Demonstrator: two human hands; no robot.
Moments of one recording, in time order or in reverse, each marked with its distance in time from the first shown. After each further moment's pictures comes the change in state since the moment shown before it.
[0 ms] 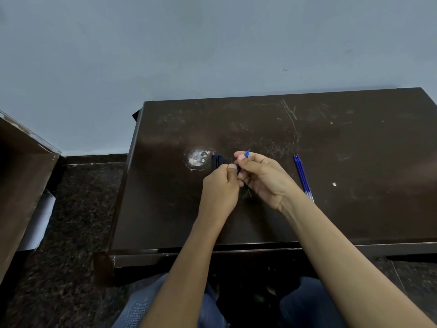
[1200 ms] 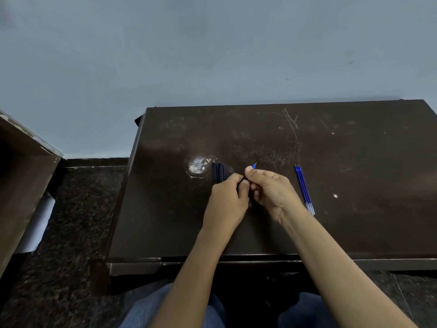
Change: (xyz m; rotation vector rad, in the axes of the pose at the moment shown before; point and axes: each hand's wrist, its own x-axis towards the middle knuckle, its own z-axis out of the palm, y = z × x) left_hand 0.005 -0.007 0.015 0.124 -0.033 0.169; right_hand 0.006 0.004 -0.015 -0.142 0.235 0.057
